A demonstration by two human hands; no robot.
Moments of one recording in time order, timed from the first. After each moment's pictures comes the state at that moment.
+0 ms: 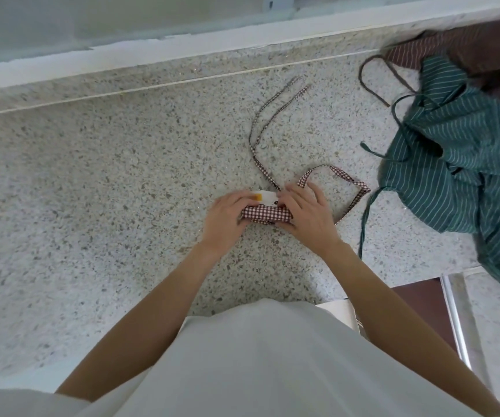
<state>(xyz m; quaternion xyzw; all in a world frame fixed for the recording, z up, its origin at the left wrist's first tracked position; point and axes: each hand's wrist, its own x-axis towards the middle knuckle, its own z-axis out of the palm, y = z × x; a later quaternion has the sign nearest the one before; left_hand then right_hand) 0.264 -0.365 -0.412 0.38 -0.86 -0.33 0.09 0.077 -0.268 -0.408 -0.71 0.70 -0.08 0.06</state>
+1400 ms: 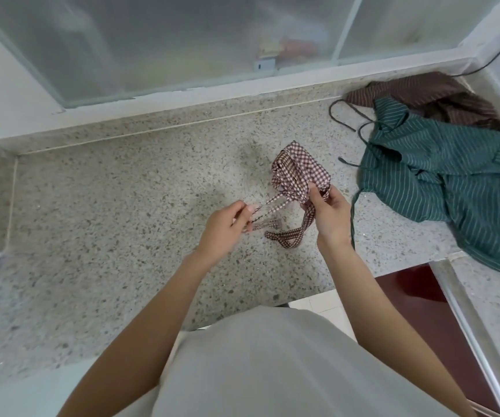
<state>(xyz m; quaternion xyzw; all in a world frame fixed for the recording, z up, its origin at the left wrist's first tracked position) 0.305 -0.318 -0.311 0.39 -0.78 -0.47 0.15 0.136 -0.232 -0.288 -0.10 0.67 -0.66 0.32</state>
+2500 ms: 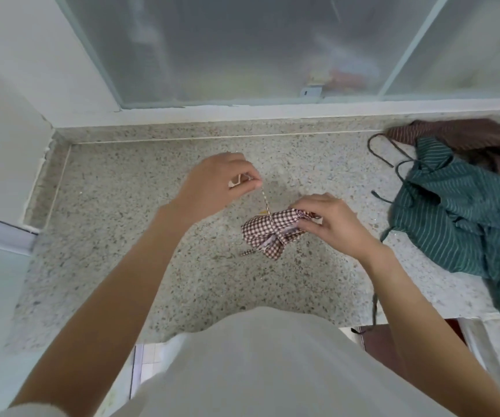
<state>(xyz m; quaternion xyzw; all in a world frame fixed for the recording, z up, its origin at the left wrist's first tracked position) 0.336 -0.403 -0.228 0.28 -0.92 -0.19 0.22 0.114 -0.276 -0.265 -0.75 0.55 -0.28 0.21</state>
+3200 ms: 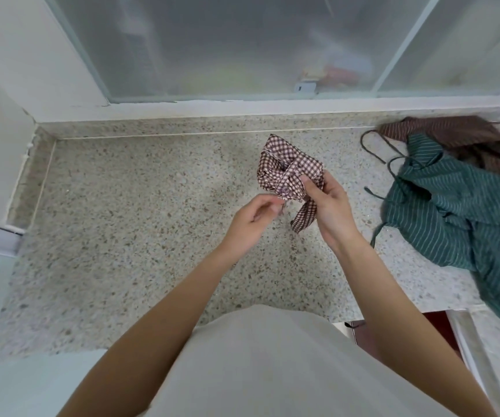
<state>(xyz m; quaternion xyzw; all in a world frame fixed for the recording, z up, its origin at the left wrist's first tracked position) 0.292 -0.335 -0.297 0.38 -0.65 -0.60 0.27 0.146 -0.294 -0.254 -0.28 0.60 -0.60 0.45</state>
